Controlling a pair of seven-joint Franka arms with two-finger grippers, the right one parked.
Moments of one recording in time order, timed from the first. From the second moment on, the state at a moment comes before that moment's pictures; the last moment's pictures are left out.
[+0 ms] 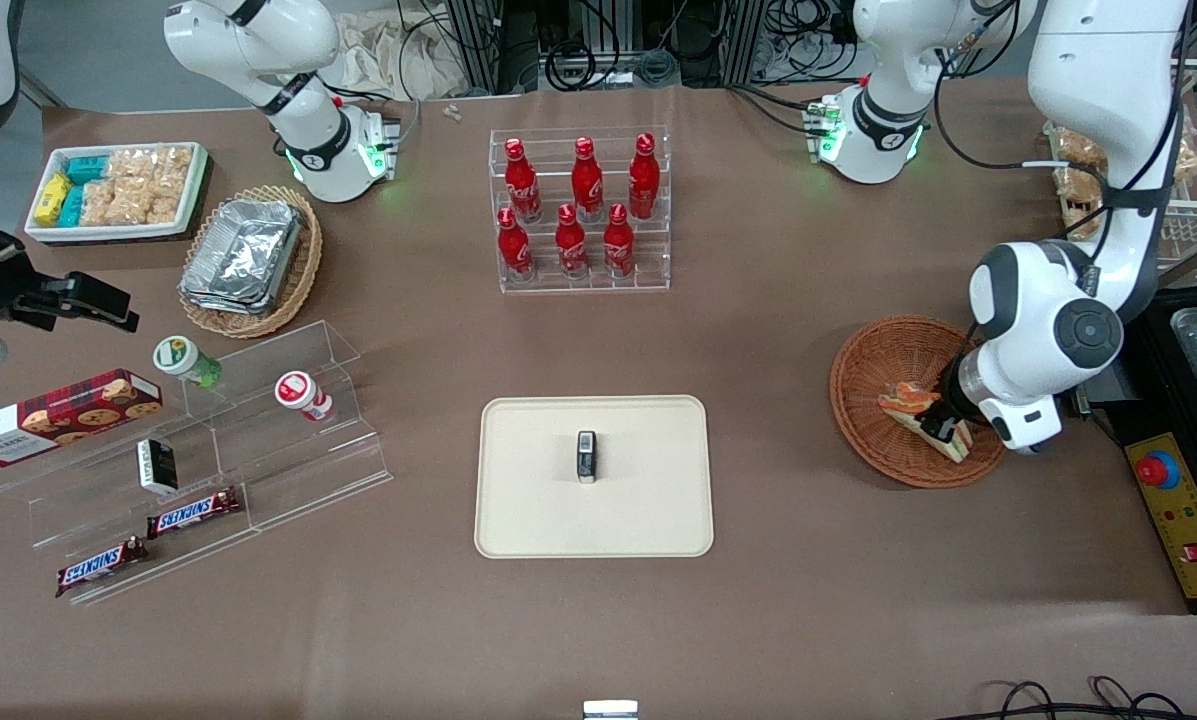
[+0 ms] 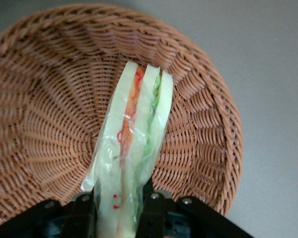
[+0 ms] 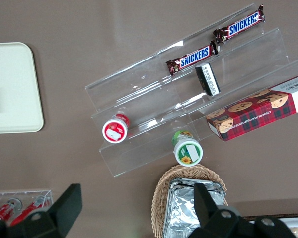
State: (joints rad) arm -0.06 0.30 0.02 -2.07 -0.04 2.30 -1.12
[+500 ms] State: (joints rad) arm -0.04 0.23 0.03 -1.72 -0.01 1.82 -0.83
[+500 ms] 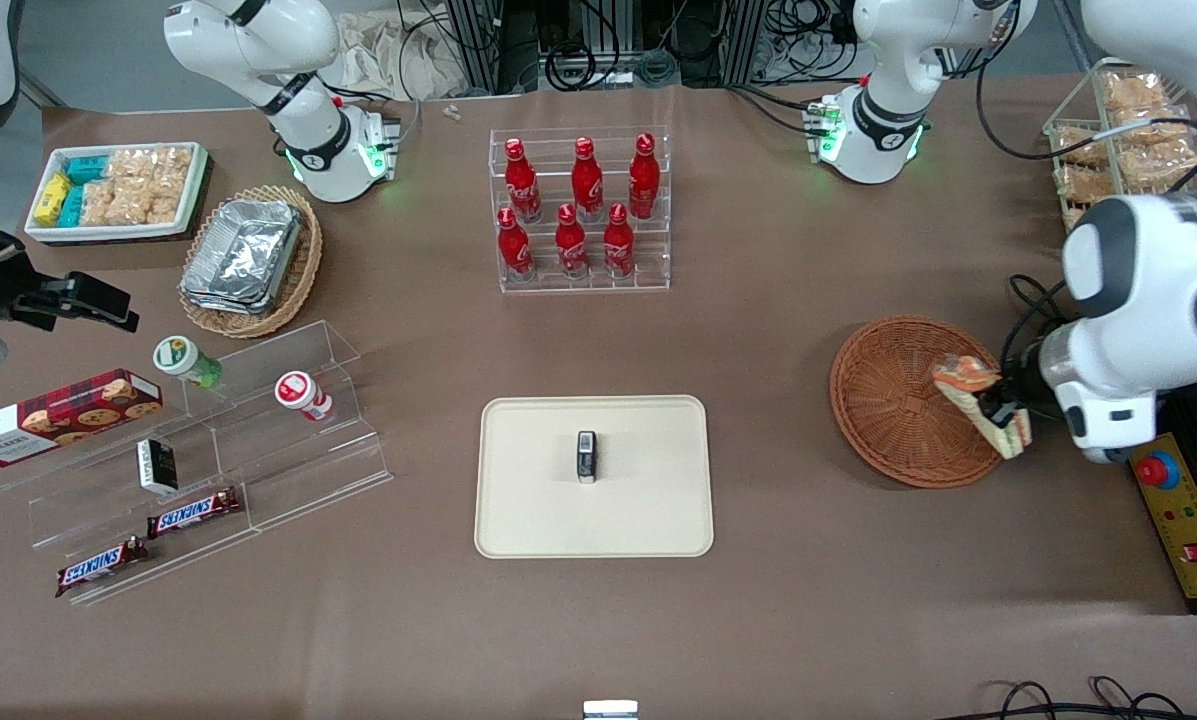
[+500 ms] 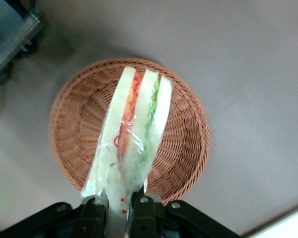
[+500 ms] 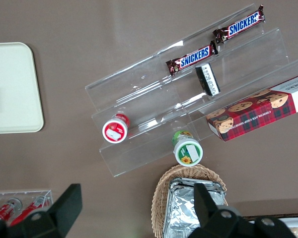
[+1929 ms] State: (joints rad) arm -0.40 0.58 -0.10 -1.31 -0.01 1.90 -0.66
